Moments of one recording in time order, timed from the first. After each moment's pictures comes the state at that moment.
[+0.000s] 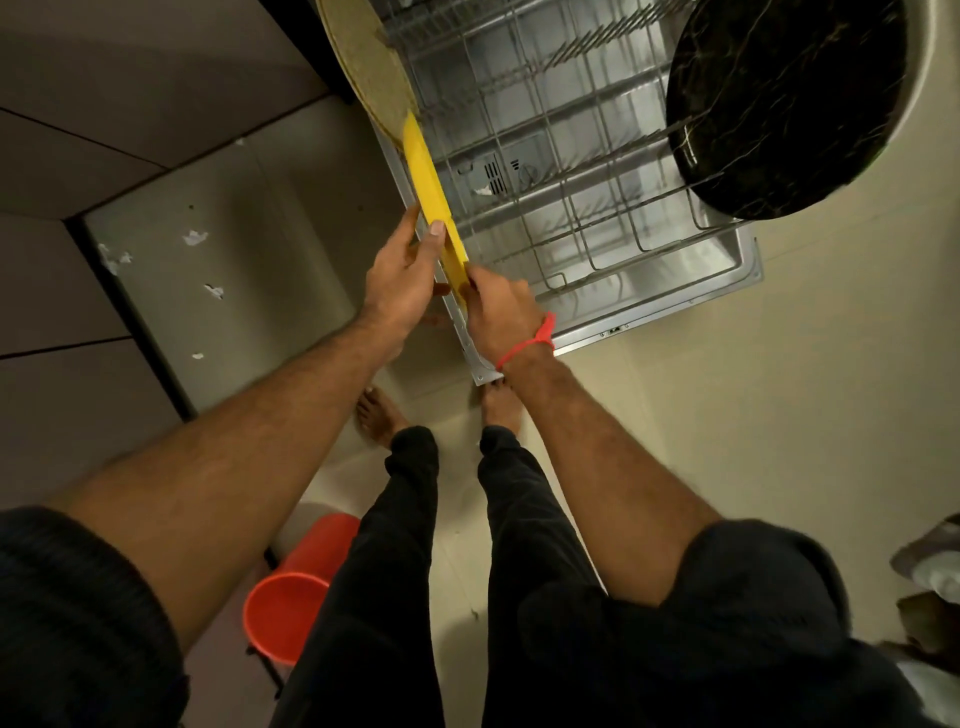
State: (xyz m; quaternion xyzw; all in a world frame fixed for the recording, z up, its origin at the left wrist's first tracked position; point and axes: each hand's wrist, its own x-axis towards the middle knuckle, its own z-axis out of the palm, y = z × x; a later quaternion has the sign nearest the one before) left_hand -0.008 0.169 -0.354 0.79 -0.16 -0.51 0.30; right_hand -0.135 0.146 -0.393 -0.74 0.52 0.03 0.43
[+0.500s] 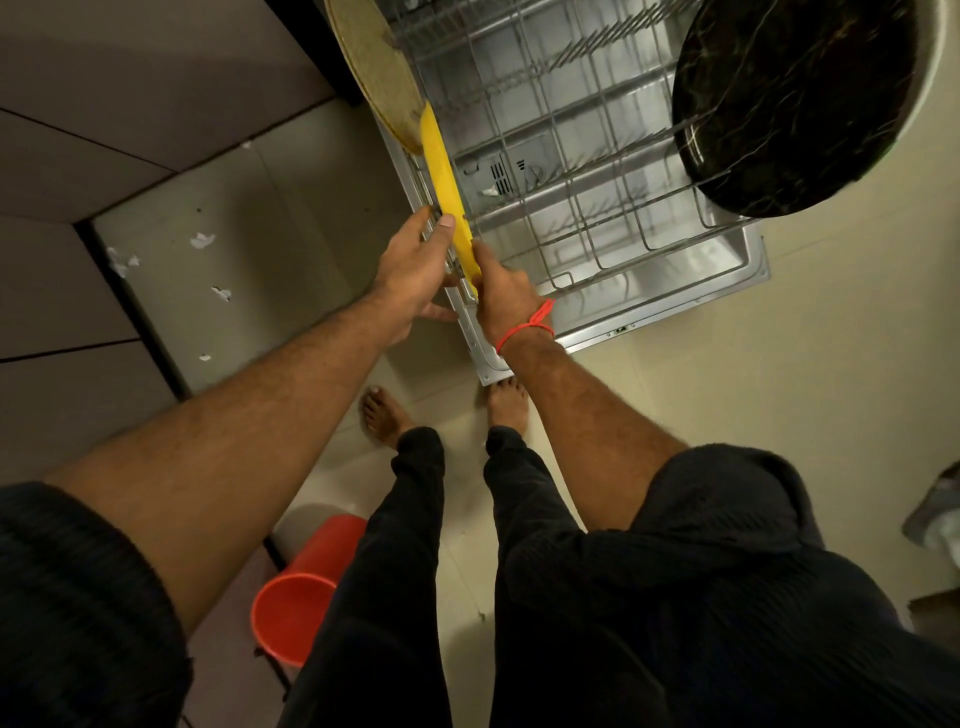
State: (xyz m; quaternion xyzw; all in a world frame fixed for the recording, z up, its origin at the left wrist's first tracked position) left_hand -0.002 0.152 -0.356 0.77 -0.09 -0.57 0.29; right_hand -0.125 0.137 -0.413 -0.74 0.53 0.10 0.41
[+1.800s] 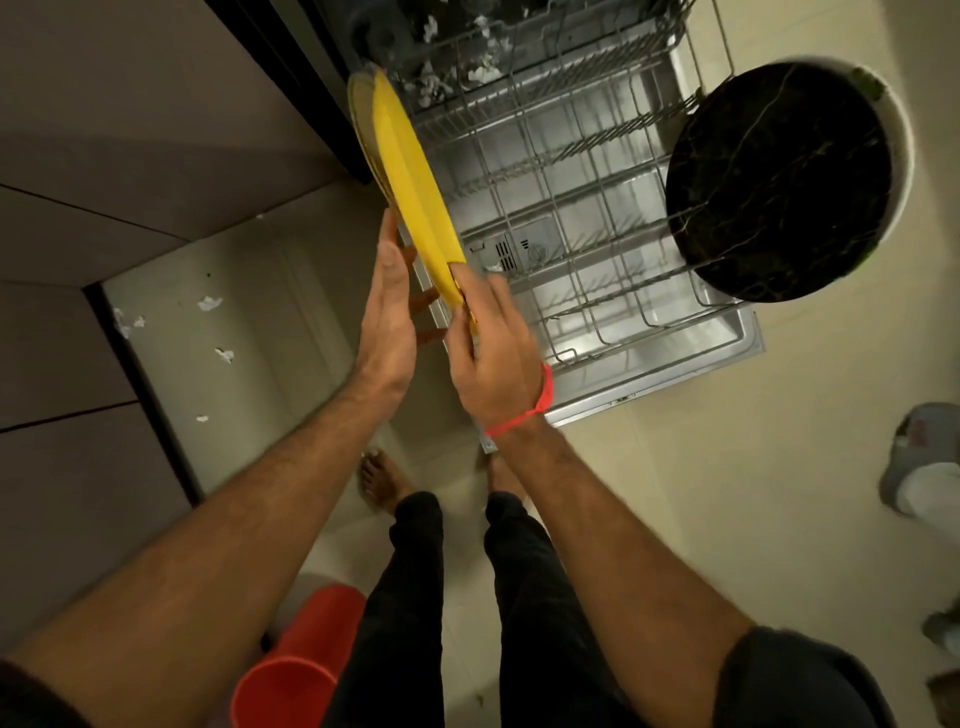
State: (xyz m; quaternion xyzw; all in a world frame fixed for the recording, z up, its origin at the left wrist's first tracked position) left_hand 0.031 0.143 -0.342 0.70 -0.18 -0.50 0.48; right_hand -0.079 0.122 -0.347 -0.74 0.48 -0.29 0.36
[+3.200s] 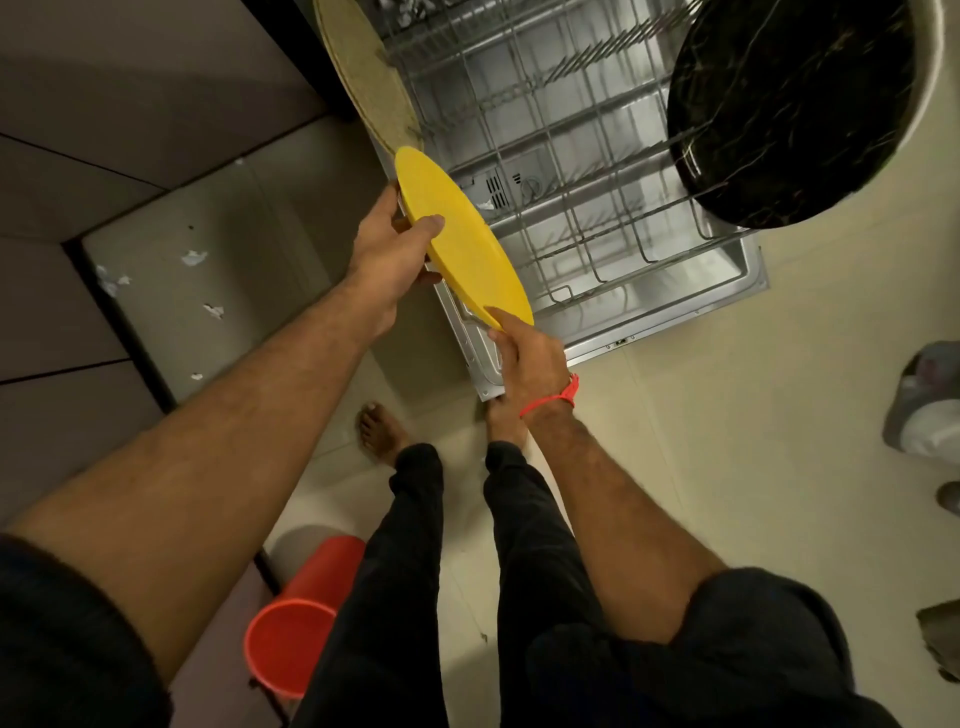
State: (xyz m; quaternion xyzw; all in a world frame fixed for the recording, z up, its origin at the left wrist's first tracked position) left_hand 0.027 0.133 -0.370 0.76 -0.09 -0.54 0.35; right_hand -0.162 0.182 -0.415 -0.66 0.59 -0.08 0.46
